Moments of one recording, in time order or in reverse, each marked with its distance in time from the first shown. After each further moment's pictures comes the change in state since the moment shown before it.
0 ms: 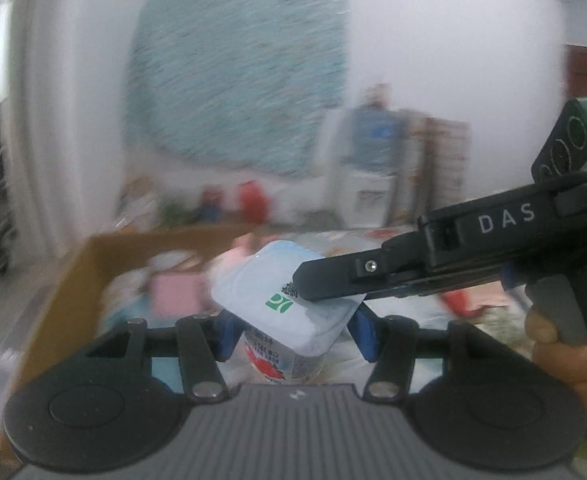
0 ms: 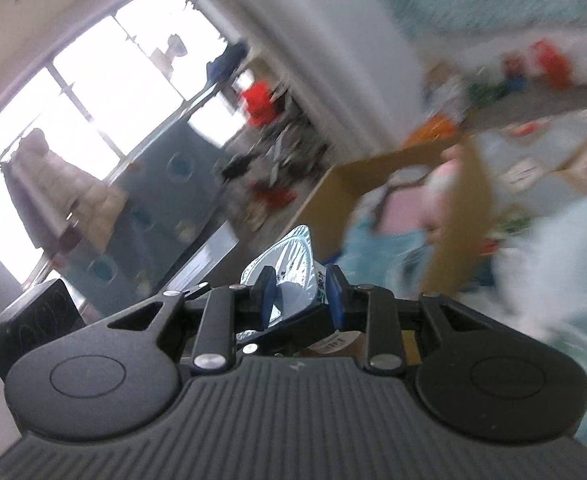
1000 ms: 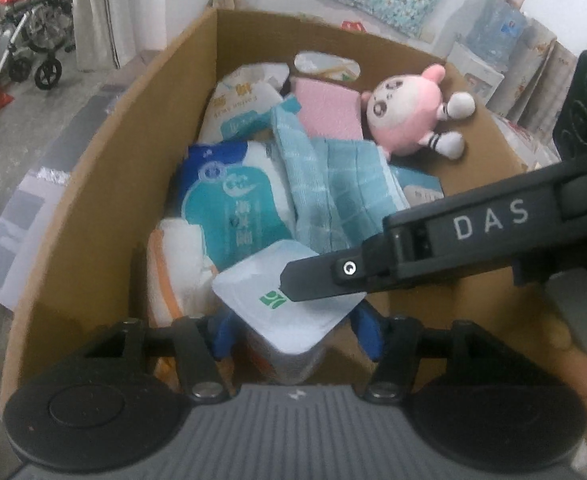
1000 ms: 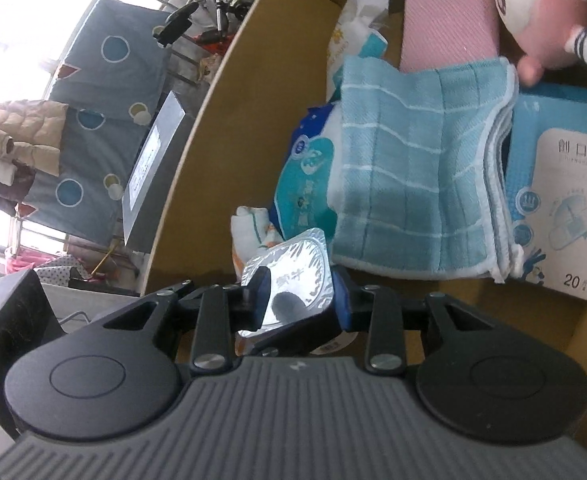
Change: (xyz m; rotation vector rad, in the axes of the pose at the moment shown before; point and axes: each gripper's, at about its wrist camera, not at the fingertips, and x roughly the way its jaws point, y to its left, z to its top) left arm 0.094 0.137 -0.051 -0.260 0.504 0.106; right arm 0.241 -0.031 -0.017 0.224 0.500 -0.102
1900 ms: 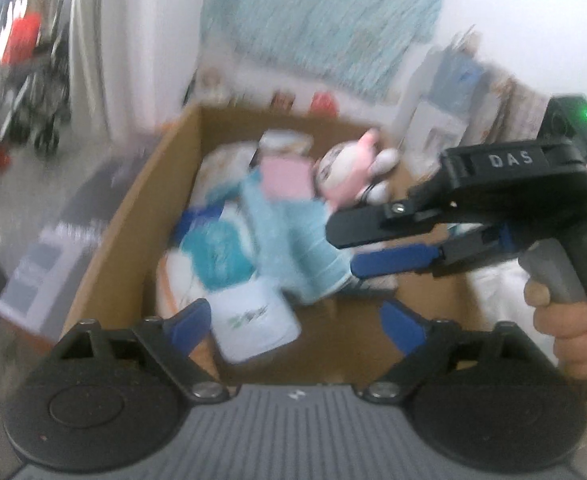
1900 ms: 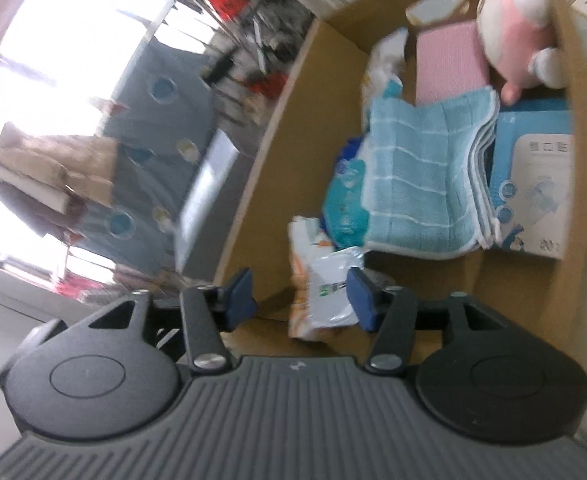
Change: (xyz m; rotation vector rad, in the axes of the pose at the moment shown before) left arm -0.091 -0.034 -0.048 0.093 -0.294 -0.024; right arm -0.083 -0.005 -0.039 0.004 -0.160 0.177
